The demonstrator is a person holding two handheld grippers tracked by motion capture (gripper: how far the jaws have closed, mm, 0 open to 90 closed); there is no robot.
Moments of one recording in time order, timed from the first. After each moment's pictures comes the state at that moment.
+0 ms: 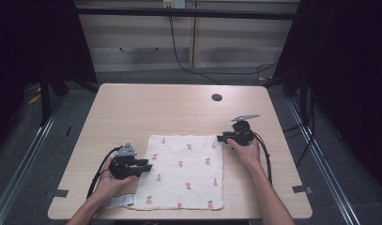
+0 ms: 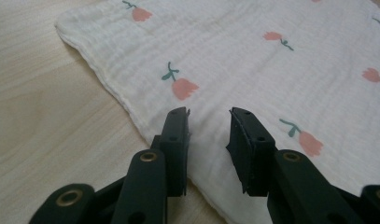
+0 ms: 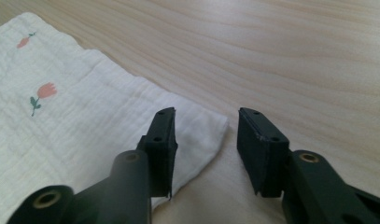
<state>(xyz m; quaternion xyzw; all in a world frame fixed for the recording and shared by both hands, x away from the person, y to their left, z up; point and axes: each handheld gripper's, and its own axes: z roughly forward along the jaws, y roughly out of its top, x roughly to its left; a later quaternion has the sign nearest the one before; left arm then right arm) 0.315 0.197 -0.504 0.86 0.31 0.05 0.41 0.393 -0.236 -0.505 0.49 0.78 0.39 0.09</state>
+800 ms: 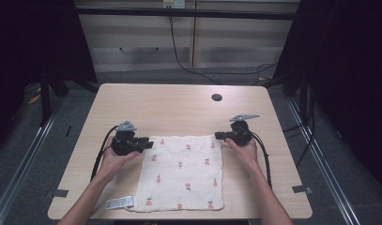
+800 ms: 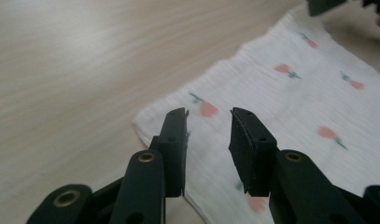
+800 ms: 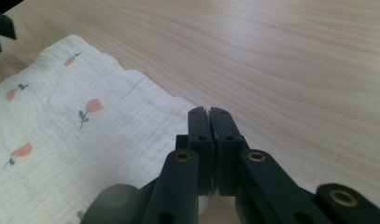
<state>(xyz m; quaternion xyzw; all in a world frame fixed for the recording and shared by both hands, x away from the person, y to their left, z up) 0.387 0.193 -0.479 0.82 0.36 0.07 0.44 0.385 -0.227 -0.494 0.45 0.78 0.43 0.08</state>
